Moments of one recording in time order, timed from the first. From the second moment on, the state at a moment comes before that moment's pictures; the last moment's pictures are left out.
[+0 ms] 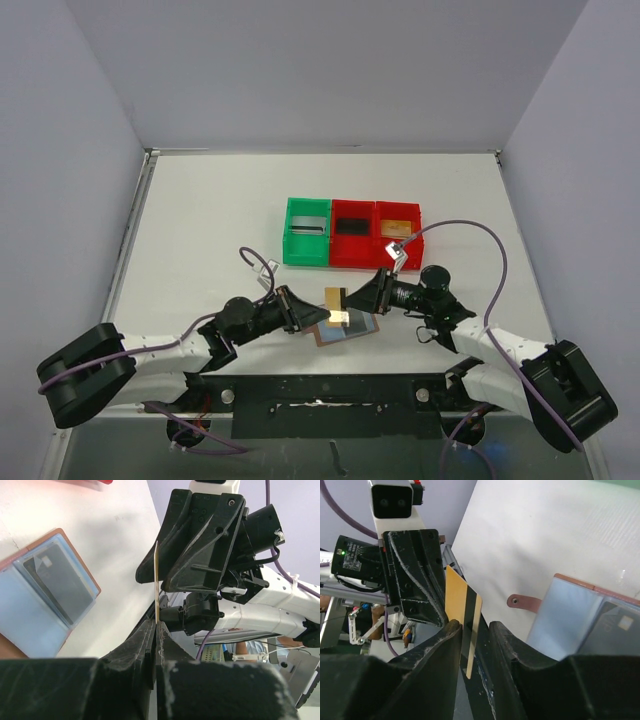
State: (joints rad) left arm -0.97 1.15 0.17 0.90 0.11 -1.19; right arm 0.49 1.08 0.22 0.64 -0.73 0.93
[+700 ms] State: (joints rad) left arm -0.95 1.22 0.17 1.07 0.16 -1.23; right arm 0.47 1.07 0.23 0.82 -0.87 1.02
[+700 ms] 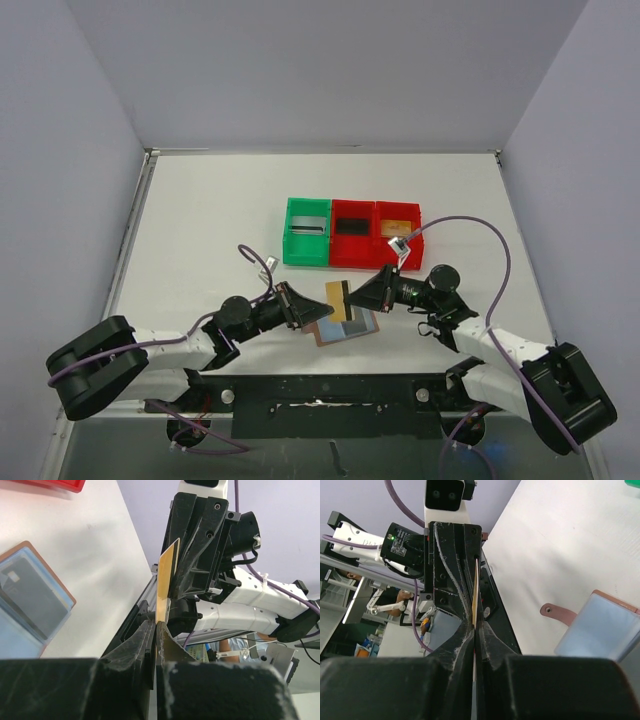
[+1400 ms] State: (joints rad) left arm -0.94 0.98 0.16 0.62 0.05 -1.16; right arm 0.33 0.91 0.66 -0.15 -0.09 0.48
